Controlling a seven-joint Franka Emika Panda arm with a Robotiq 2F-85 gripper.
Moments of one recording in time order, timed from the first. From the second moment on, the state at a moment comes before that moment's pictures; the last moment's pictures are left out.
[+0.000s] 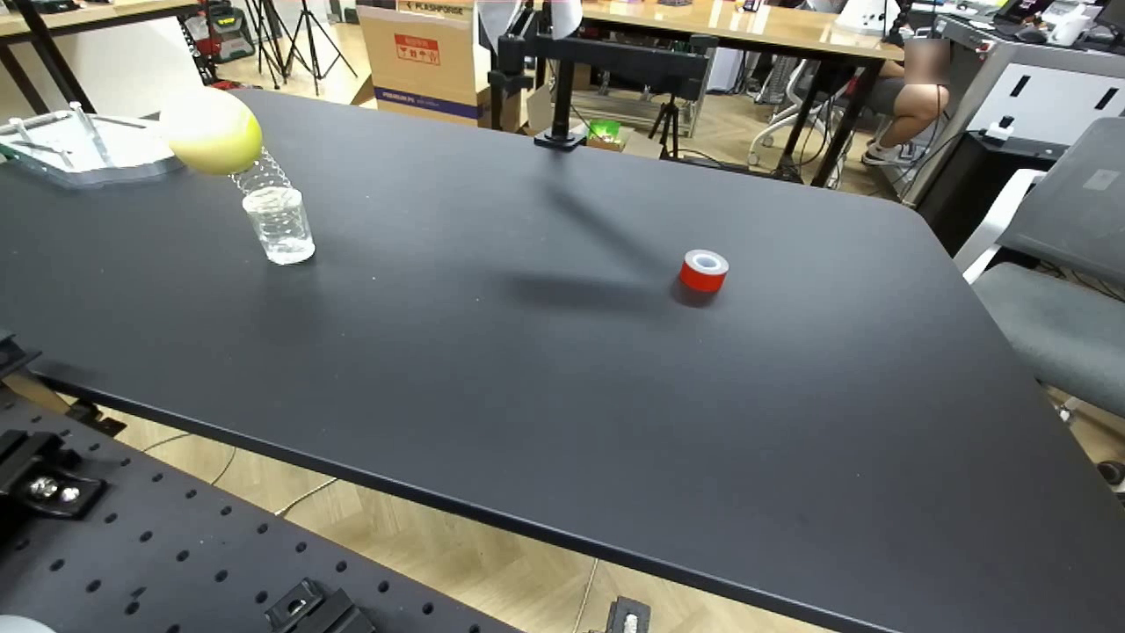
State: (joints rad) arm -0.07 -0.26 -0.03 -2.35 -0.08 2.55 0.03
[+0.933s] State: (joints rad) arm -0.25 -0.14 -0.06 -2.39 -0.07 2.77 0.49
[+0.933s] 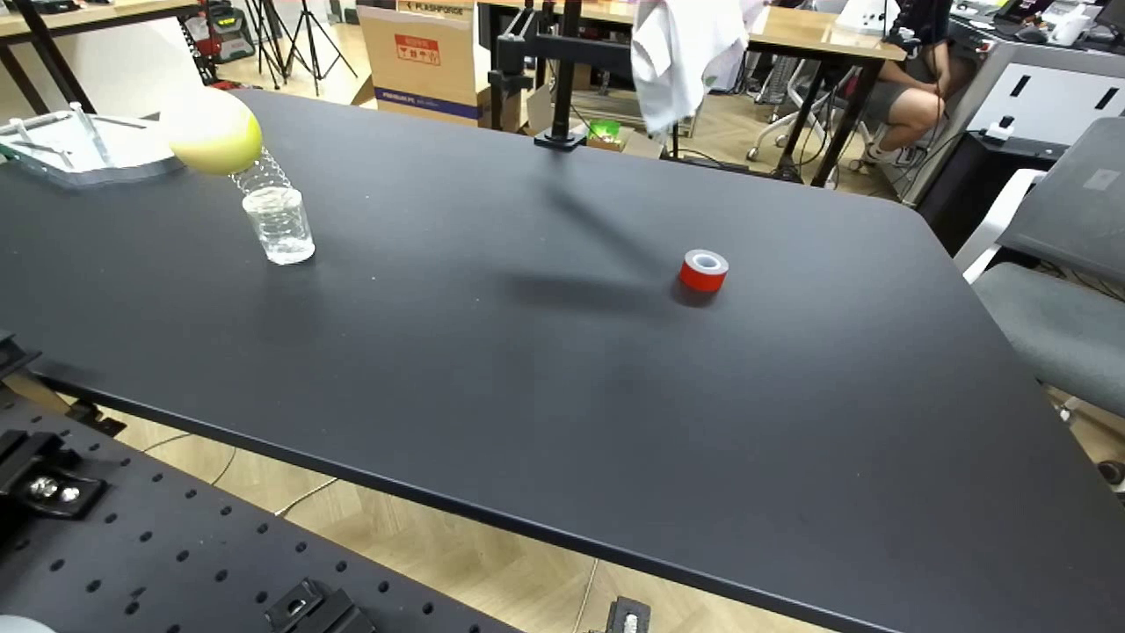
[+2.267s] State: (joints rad) arm -0.14 0.01 -0.06 -2.38 0.05 2.80 0.57
